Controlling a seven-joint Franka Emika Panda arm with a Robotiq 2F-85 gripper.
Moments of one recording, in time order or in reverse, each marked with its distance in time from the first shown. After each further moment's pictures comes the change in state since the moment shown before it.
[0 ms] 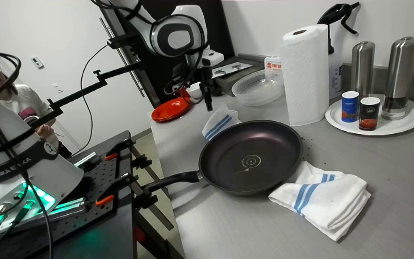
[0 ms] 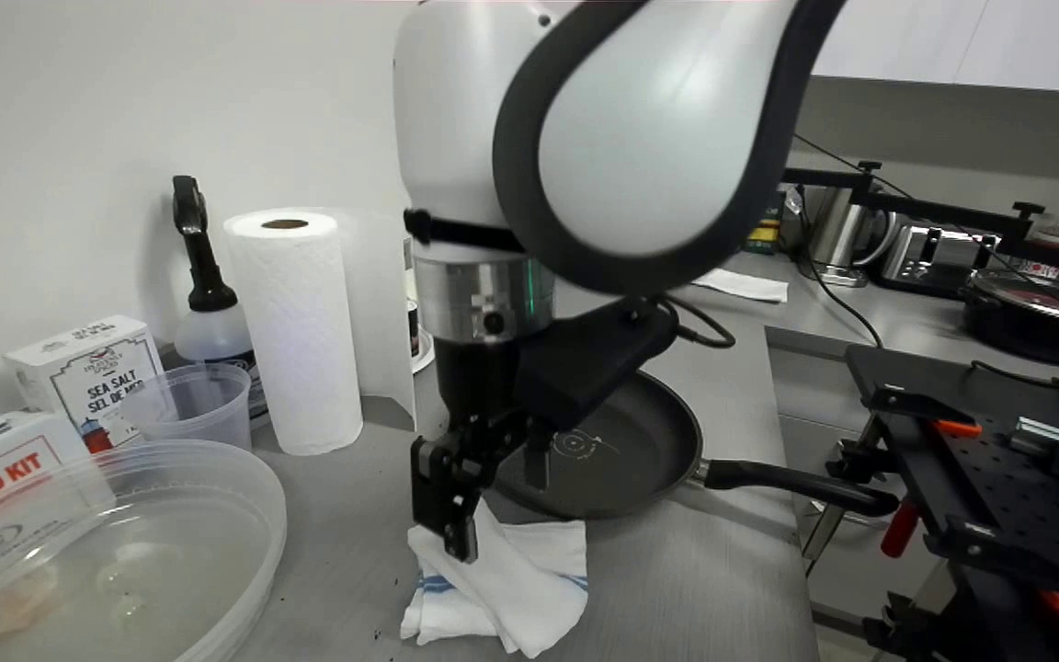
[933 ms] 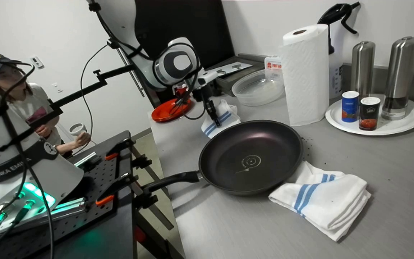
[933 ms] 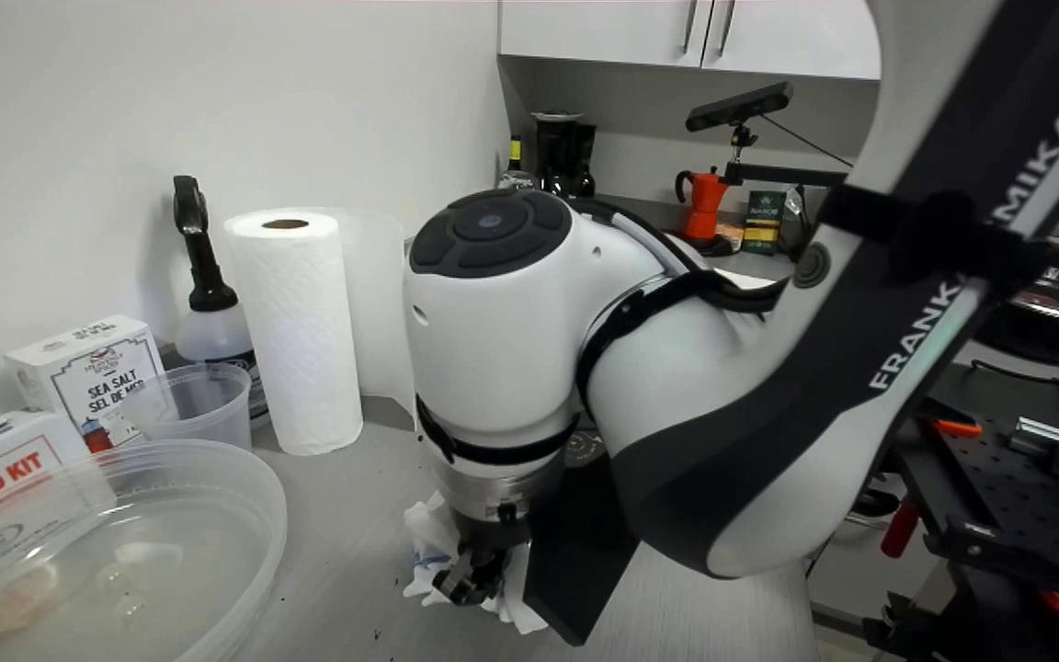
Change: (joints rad) arm 0.395 0.226 -0.326 0.033 -0.288 0.231 0.430
